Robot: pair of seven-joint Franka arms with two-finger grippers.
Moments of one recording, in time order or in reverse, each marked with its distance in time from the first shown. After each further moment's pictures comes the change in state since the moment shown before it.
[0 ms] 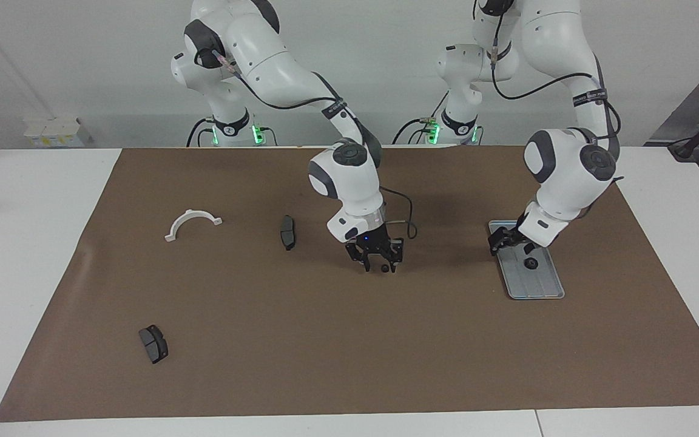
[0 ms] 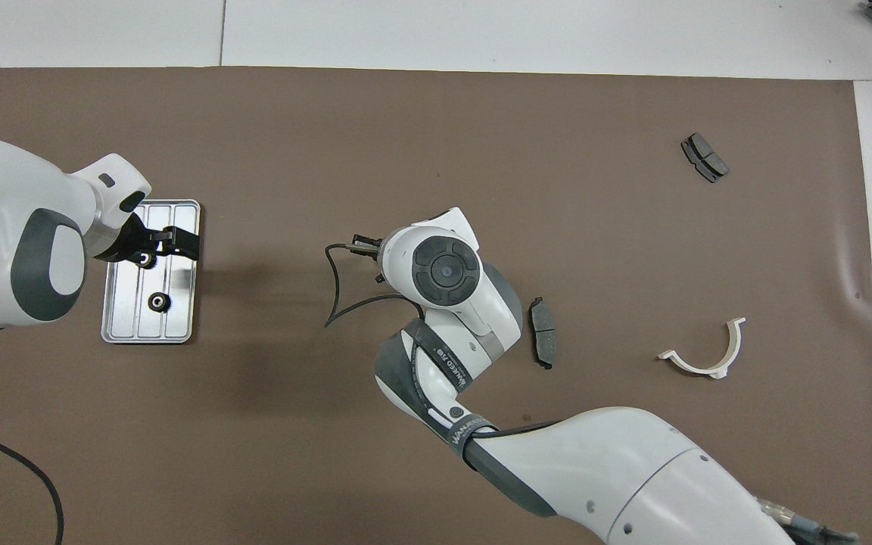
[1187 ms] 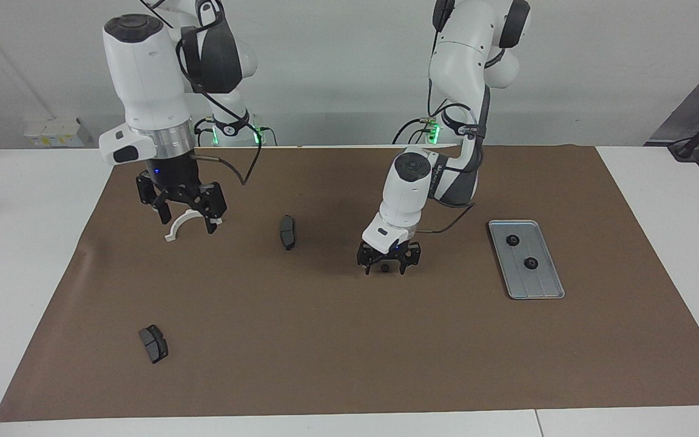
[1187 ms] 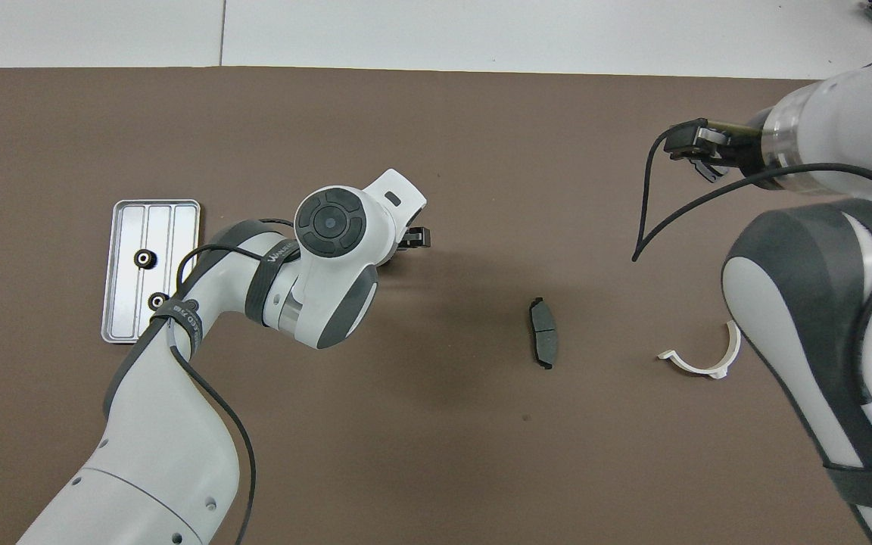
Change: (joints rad) left arm -0.422 0.236 0.009 0.163 0.105 0.207 -0.381; right arm -0.427 -0.491 -0.029 0.004 -0.017 -0.626 -0.463
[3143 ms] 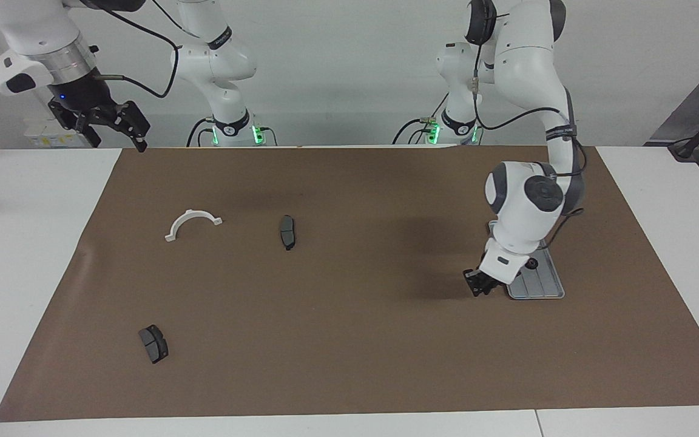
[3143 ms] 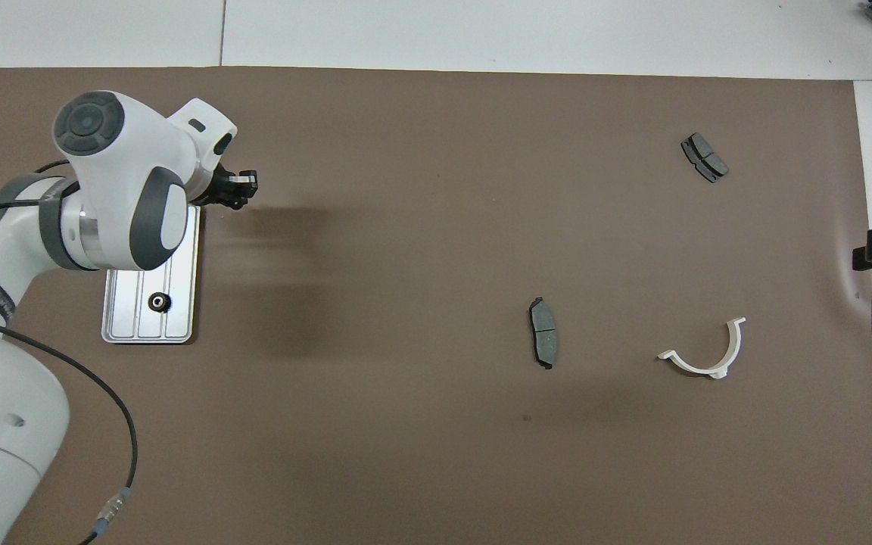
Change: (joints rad) left arm 0.393 -0.007 0.019 0.084 -0.063 -0.187 0.338; right arm -0.060 -0.151 -0.185 0.047 0.118 -0.444 -0.392
